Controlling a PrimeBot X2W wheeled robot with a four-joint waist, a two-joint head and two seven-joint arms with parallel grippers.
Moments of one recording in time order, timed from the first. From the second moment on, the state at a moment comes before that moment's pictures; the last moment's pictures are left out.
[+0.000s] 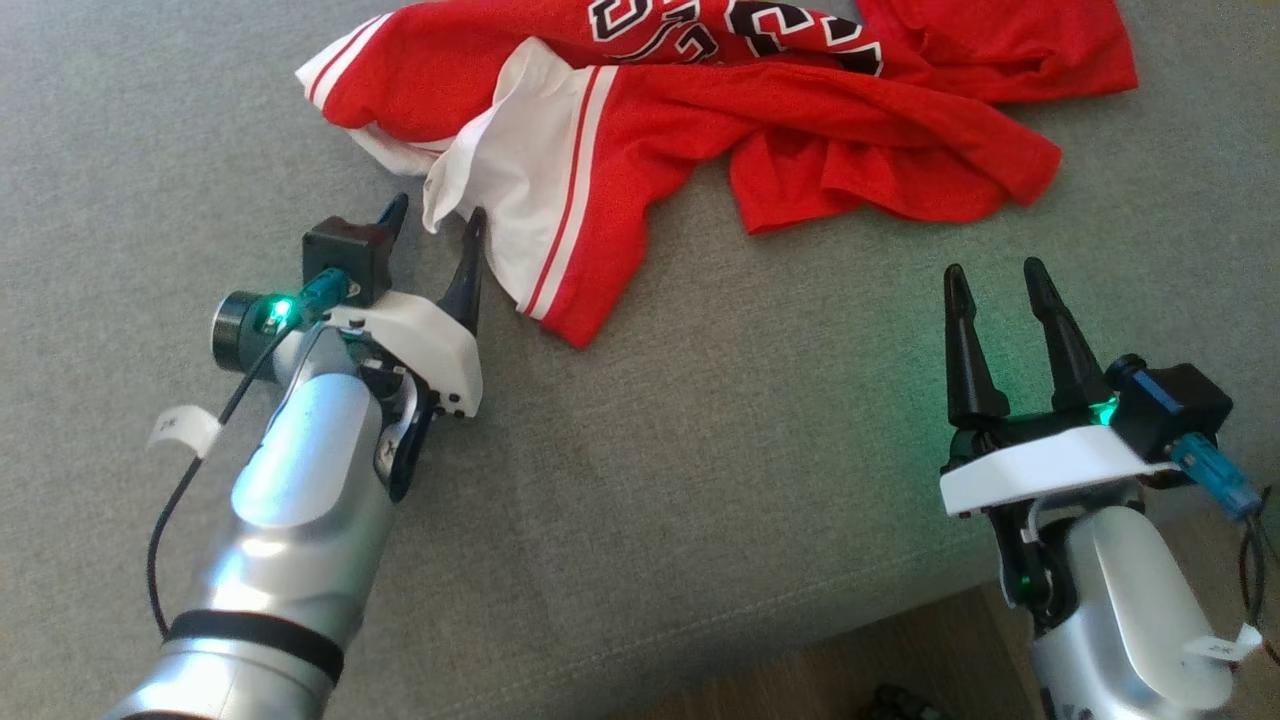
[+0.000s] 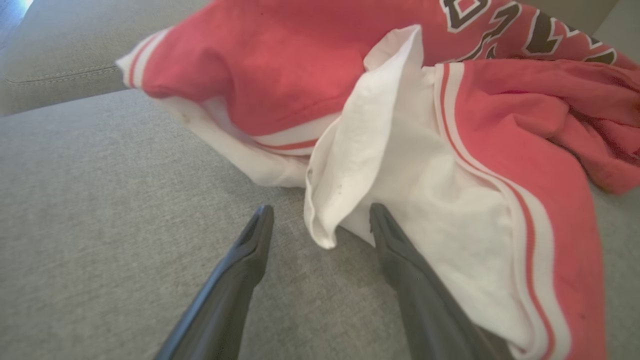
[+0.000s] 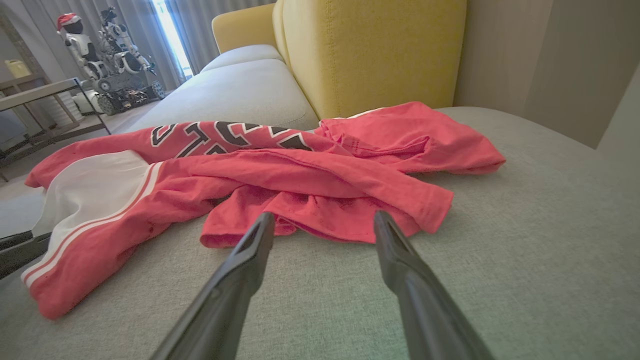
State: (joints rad) left arm -0.69 0.06 -0.37 0.85 -0.20 -0.02 -0.25; right arm -0.23 -0.05 0.09 0.25 0.23 0.12 -0.19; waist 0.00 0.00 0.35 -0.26
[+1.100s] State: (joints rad) left arm -0.43 0.06 -0.28 0.29 -0.19 0.06 -0.25; right arm -0.24 -0.05 -0.16 0.43 0.08 0.12 -0.13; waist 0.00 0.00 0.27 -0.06
